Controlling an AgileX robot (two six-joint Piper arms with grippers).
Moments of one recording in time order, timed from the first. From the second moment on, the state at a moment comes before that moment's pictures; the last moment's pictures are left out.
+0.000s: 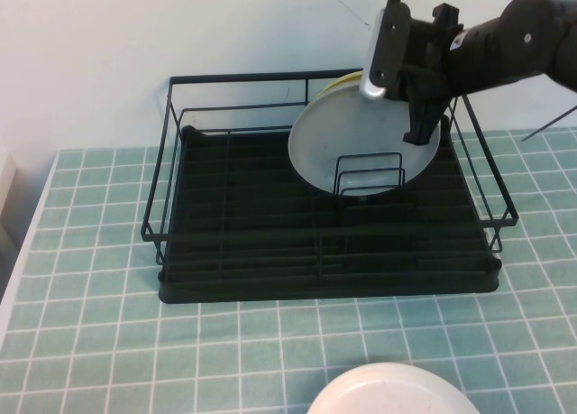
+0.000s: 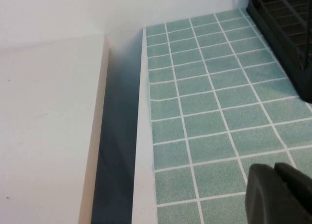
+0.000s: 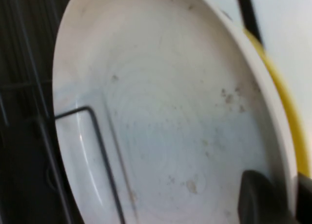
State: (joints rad) right arm 0.35 2.03 -1.75 0.28 0.51 -1.28; left arm 0.11 -0.01 0.02 -0.15 0.37 0.25
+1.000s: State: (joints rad) right arm 0.30 1.32 -1.41 0.47 1.11 -0.42; left arm 0.11 -0.01 0.02 -0.15 0.37 0.25
